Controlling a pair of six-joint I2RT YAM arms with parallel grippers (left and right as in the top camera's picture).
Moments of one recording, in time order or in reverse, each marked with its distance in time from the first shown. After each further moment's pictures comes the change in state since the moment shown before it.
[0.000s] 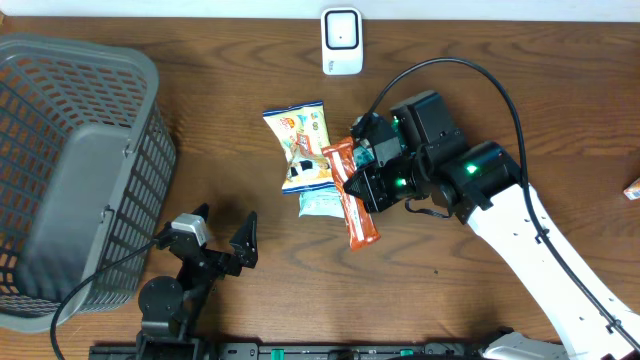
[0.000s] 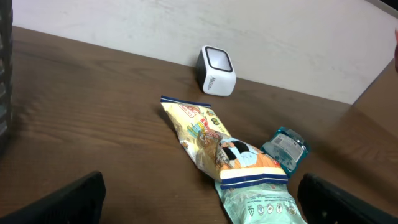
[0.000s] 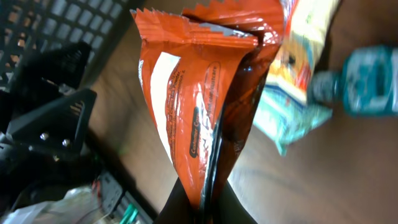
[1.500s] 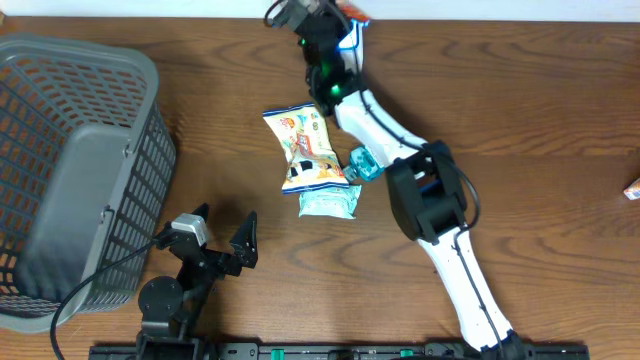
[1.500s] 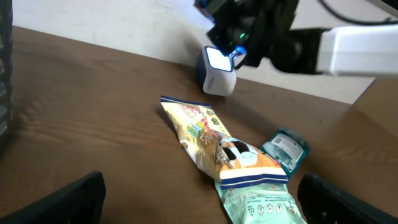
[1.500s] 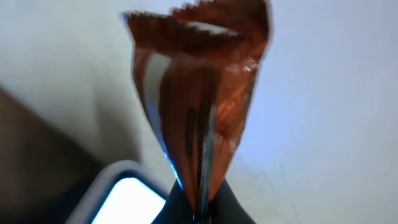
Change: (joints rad) left arm 0.000 0.000 0.000 0.000 0.000 0.000; right arm 0.020 1.223 0.885 1.223 1.076 -1.046
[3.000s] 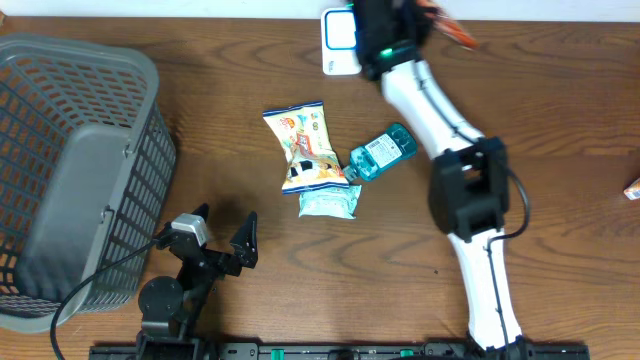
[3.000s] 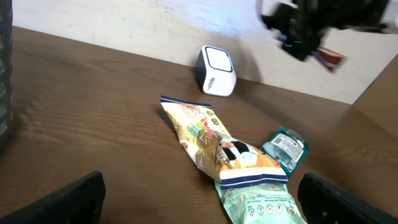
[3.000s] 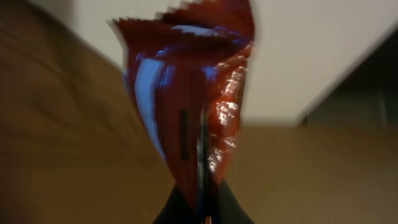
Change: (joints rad) left arm 0.000 0.000 0.000 0.000 0.000 0.000; right arm -0.182 -0.174 0.017 -0.685 0.568 0.045
